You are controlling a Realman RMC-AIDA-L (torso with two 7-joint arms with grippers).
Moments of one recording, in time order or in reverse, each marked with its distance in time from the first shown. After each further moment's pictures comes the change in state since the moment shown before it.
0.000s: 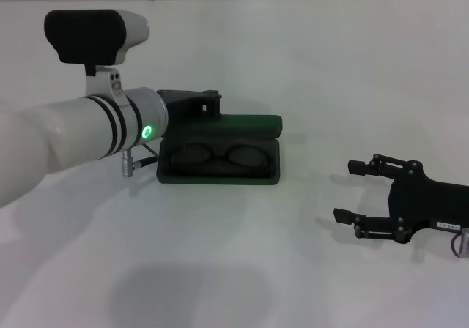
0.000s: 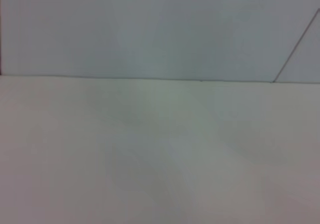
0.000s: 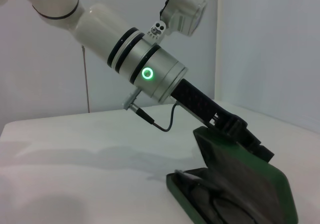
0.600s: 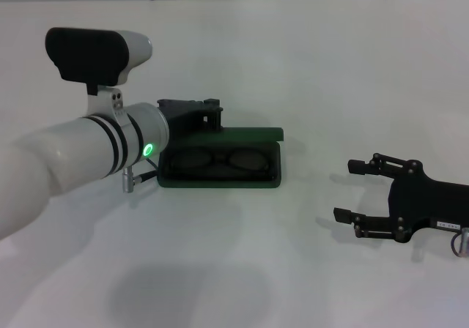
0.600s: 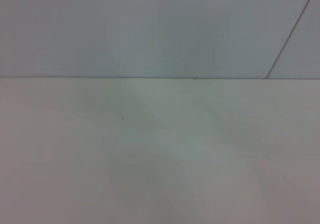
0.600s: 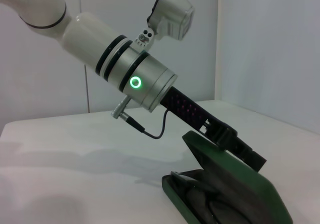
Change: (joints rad) left arm 0.065 0.002 0.070 0.026 -0.005 -0.072 0.038; right arm 0.000 0.000 0.000 -0.002 0.000 0.000 0.000
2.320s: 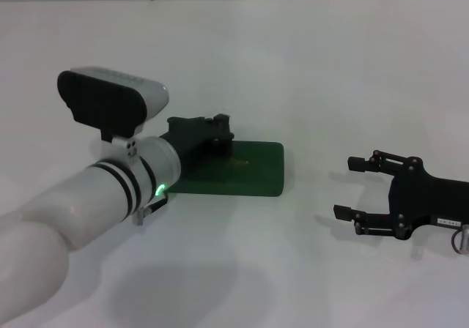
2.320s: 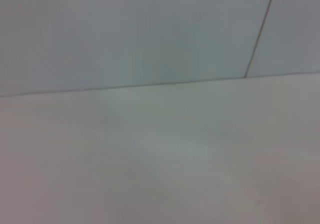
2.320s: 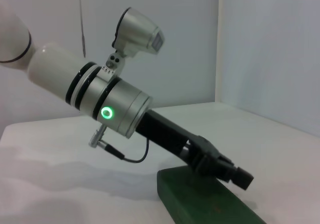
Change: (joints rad) left arm 0.113 0.007 0.200 -0.005 -0.006 -0.271 0.087; right arm 0.003 -0.002 0.001 -0.009 0.000 -0.005 0.011
